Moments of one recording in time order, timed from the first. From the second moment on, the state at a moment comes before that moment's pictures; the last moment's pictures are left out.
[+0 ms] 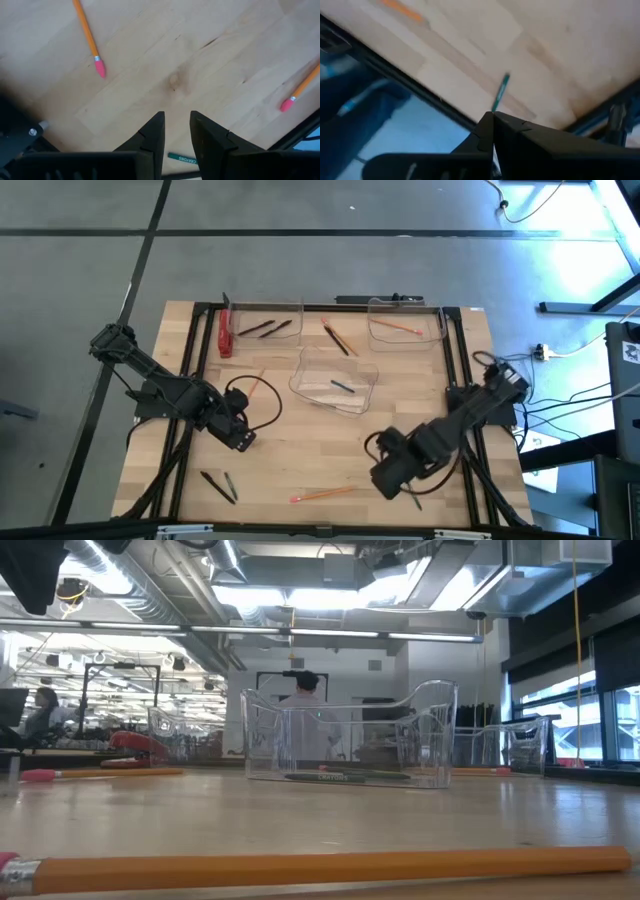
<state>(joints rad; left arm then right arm) -0.56 1.28 1.11 -1.20 -0.15 -1.49 0.64 1.84 1.81 -1.48 -0.16 1.52</state>
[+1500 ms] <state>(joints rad) -0.56 1.28 1.11 -0.92 -0.36 -0.75 0.69 1.92 1.40 -1.05 -0.36 1.56</state>
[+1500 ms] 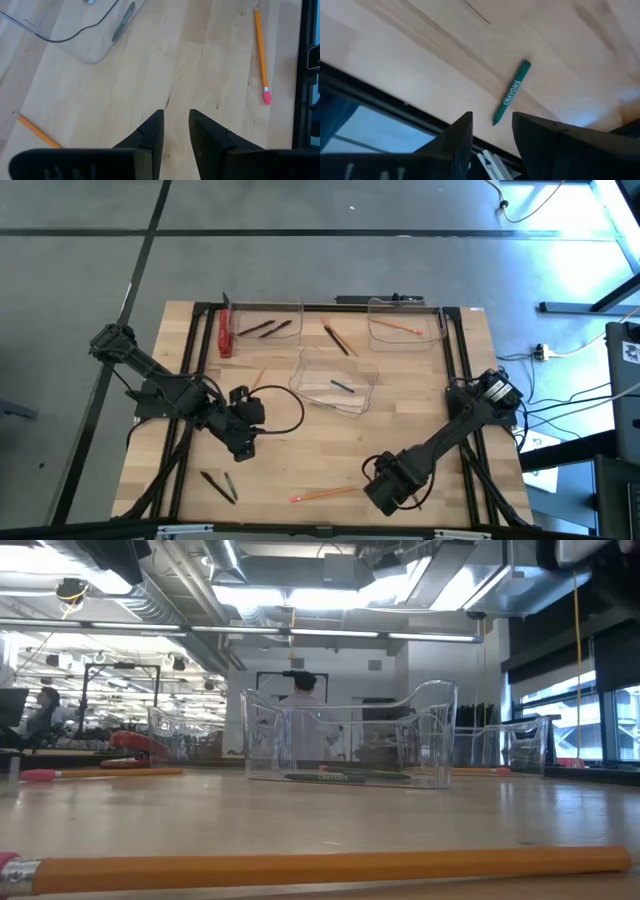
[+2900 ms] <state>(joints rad) -0.49 1.28 1.11 -0.90 -0.35 -0.78 0.69 1.92 1.08 -0.66 -0.48 1.30</state>
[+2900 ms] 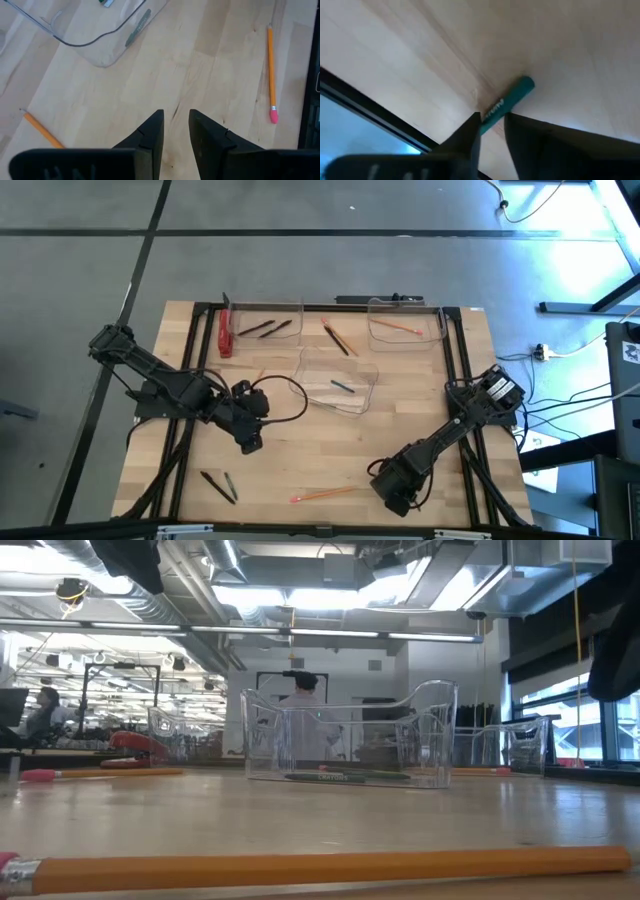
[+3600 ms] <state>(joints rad) -0.49 1.28 1.11 -0.90 -0.35 -0.78 0.69 1.92 1.08 -0.65 -0.43 1.28</state>
